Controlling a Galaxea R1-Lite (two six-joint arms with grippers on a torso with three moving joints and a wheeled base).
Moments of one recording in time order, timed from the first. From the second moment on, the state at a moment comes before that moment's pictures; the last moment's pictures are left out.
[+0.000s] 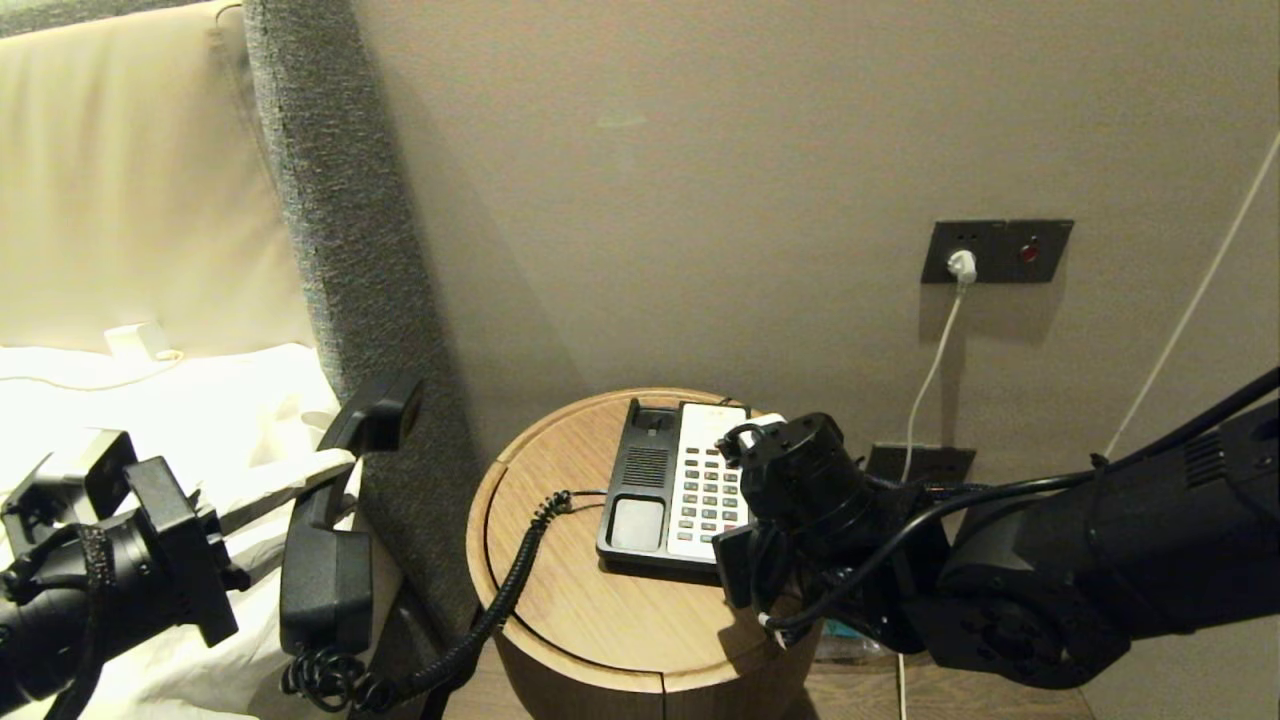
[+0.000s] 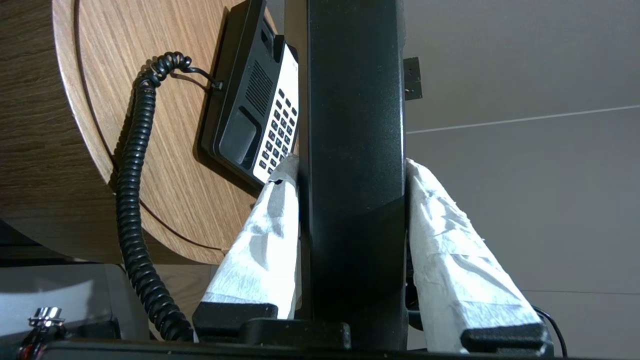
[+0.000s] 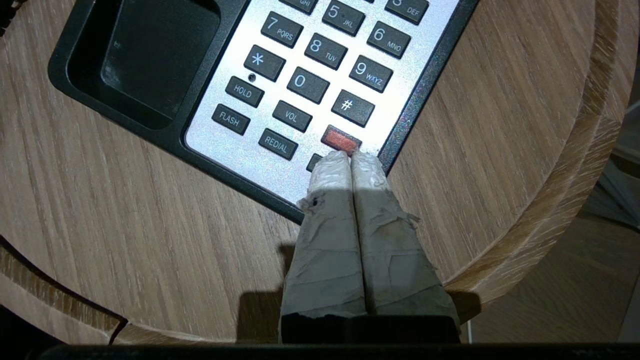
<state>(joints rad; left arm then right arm) -0.02 1.17 -0.28 -0.74 -0.61 -1.18 0.82 1.96 -0.93 -0.26 -0.37 0.30</state>
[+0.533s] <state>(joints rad) -0.02 1.18 -0.29 -0.74 -0.61 -1.18 0.82 1.97 -0.91 -0.27 -0.37 0.30</state>
